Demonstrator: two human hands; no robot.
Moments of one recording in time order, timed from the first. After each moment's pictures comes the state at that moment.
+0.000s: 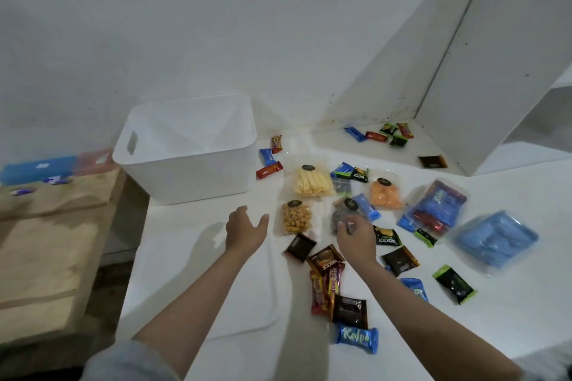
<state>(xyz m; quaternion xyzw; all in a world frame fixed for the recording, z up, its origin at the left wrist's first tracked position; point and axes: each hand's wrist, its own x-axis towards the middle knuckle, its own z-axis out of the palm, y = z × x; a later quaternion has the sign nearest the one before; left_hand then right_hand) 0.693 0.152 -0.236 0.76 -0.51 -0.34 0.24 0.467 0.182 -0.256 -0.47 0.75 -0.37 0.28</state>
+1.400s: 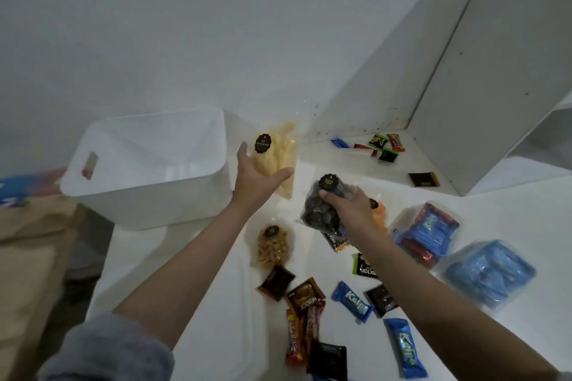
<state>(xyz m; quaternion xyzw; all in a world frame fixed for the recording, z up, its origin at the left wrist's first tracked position) 0.611 0.035 -0.150 0.60 -0.52 -0.44 0.43 0.427 0.084 -0.176 -0.29 0.66 -0.47 0.51</state>
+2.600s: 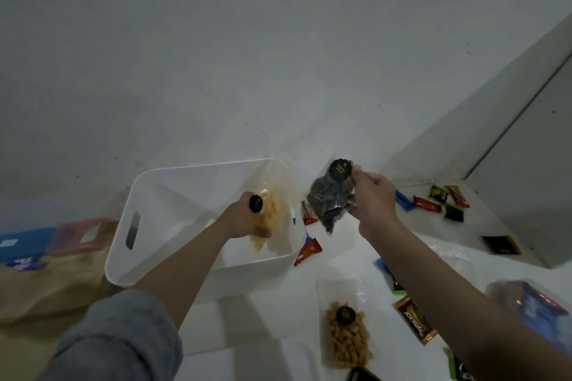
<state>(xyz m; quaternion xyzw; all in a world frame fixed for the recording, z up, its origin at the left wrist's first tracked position) 0.808 -0.130 -0.202 0.63 -0.66 -0.39 0.10 0.579 -0.067 -0.088 -0.23 0.67 -0.55 0.45</state>
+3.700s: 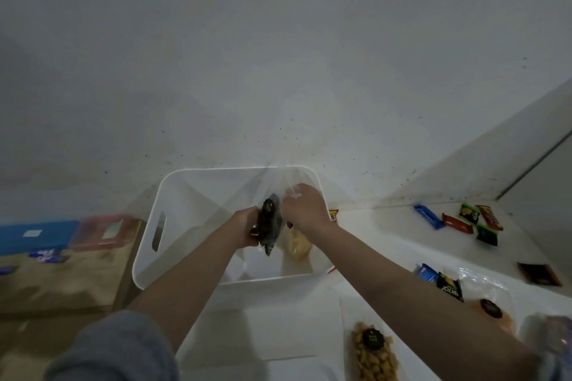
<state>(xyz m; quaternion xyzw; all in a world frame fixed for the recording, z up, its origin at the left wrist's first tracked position) 0.841 -0.125 -0.187 0.66 -0.22 -0.65 0.29 0.714 -0.100 -0.123 -0.51 0.66 -0.32 0.45</state>
